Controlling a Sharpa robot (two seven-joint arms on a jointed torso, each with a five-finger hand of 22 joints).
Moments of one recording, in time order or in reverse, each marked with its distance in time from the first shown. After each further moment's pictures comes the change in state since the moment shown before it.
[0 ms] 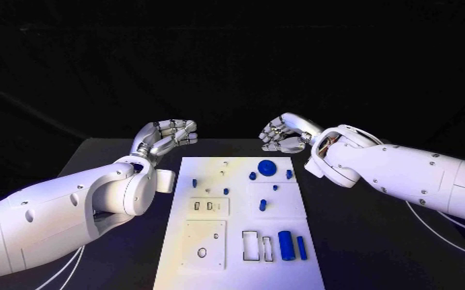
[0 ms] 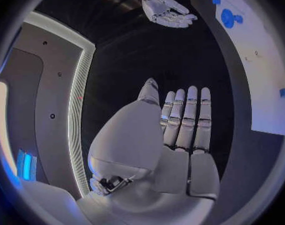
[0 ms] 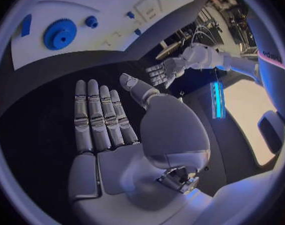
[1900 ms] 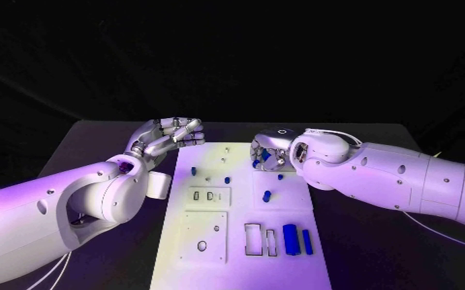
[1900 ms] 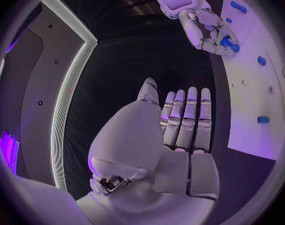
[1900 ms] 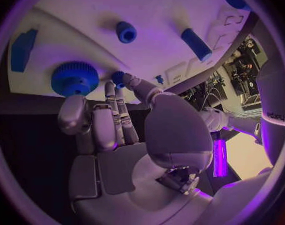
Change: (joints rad) left arm 0.024 -0.071 0.012 0.156 0.022 0.102 -0.066; left_hand 0.000 0.000 -0.032 0.010 -0.004 -0.002 0.002 -0.009 0.006 0.000 0.000 -0.029 0.000 -0.008 0.007 -0.020 0.007 0.000 0.003 0.004 -0.012 -0.014; right arm -0.023 0.066 -0.003 0.025 -0.493 0.163 -0.228; right_hand -0.037 -0.044 0.124 0.057 -0.057 0.110 -0.067 -0.035 0.196 0.096 -0.072 -0.017 0.126 0.392 -0.101 1.078 0.904 -0.063 0.363 -0.111 0.958 0.984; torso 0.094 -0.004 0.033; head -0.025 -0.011
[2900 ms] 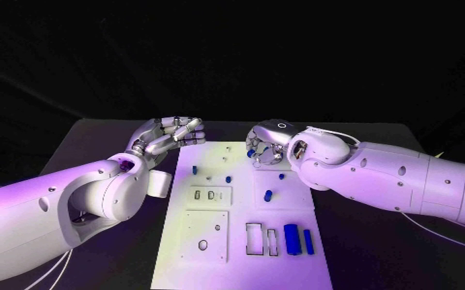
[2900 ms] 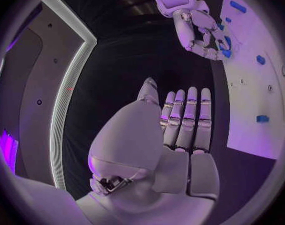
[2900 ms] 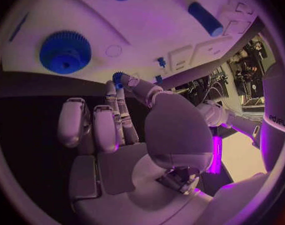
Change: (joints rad) left arm 0.002 -0.002 0.000 -0.004 0.006 0.006 -0.006; left_hand 0.000 0.000 -0.003 -0.003 -0.005 0.000 0.000 0.000 0.001 0.000 0.000 0.000 0.000 0.000 0.000 -0.004 0.002 0.000 0.000 0.000 0.000 -0.002; right arm 0.006 0.010 0.004 0.032 -0.026 -0.144 -0.046; right_hand 0.034 0.013 0.091 0.014 -0.045 0.019 -0.005 0.018 0.037 0.028 -0.010 -0.003 0.010 0.003 -0.011 0.024 0.020 -0.015 0.047 -0.009 0.061 0.095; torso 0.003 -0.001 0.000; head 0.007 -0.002
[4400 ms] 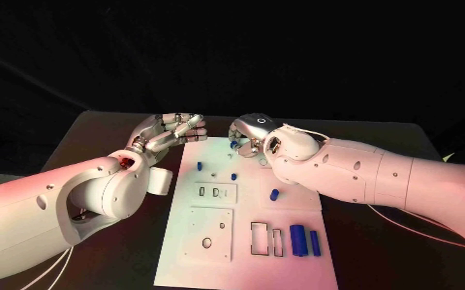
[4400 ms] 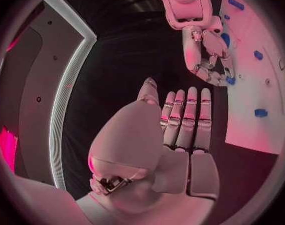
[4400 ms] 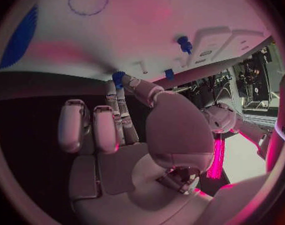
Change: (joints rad) left arm 0.018 0.007 0.000 0.011 0.002 0.004 0.000; left_hand 0.000 0.000 0.000 0.000 0.000 0.000 0.000 0.000 0.002 0.000 0.000 -0.004 0.000 0.000 0.000 0.000 0.002 0.000 0.000 0.000 -0.007 -0.002; right arm -0.016 0.183 0.002 -0.182 -0.022 -0.087 -0.040; right_hand -0.014 -0.014 0.019 0.014 0.003 -0.004 0.000 0.000 0.013 0.003 -0.003 -0.004 -0.003 0.000 0.000 0.011 0.007 0.000 0.028 0.000 0.028 0.045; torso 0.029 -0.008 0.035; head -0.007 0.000
